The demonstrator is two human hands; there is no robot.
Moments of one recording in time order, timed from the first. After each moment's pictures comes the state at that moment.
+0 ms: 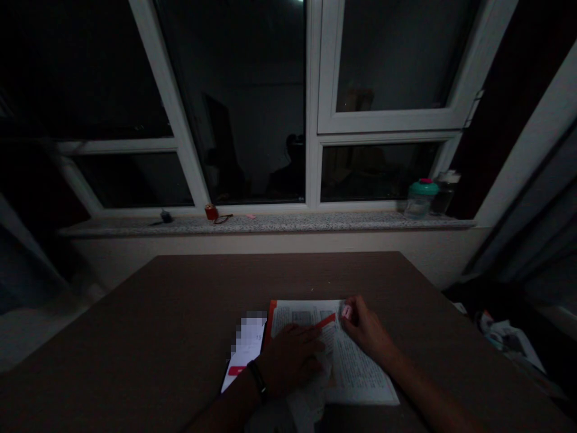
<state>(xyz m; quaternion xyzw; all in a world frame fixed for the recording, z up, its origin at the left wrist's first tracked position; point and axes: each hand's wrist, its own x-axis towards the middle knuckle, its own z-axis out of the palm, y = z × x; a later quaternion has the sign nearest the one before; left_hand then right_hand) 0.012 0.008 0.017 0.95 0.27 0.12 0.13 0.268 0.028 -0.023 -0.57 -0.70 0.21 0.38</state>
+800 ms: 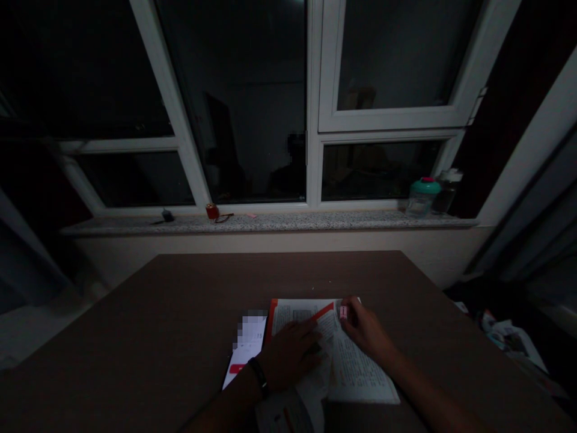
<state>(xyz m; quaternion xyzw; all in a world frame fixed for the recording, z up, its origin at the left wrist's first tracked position) 0.009 0.011 0.013 0.94 0.31 0.10 0.13 0.266 0.027 -0.024 -0.55 -0.73 0.21 0.35</state>
